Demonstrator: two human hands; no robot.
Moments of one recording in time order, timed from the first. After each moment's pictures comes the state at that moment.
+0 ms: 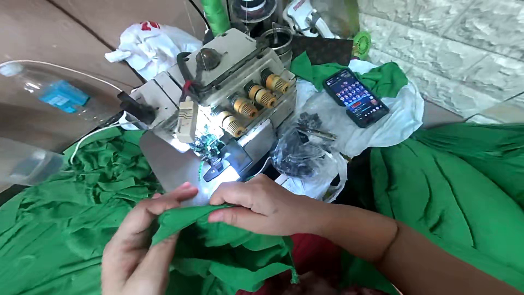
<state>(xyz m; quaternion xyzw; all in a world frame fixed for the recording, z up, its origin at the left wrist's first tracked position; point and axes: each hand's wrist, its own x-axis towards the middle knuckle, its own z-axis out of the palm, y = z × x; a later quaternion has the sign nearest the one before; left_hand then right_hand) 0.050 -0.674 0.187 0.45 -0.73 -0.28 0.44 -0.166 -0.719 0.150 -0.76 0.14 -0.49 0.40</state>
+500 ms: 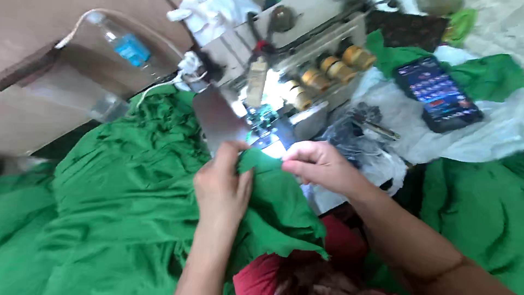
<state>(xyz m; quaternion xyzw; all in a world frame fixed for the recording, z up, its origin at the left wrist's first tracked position) 0.016 -0.685 0.169 0.57 -0.73 0.05 0.37 -0.187 -0.736 0.125 -0.64 0.25 -0.42 0.59</state>
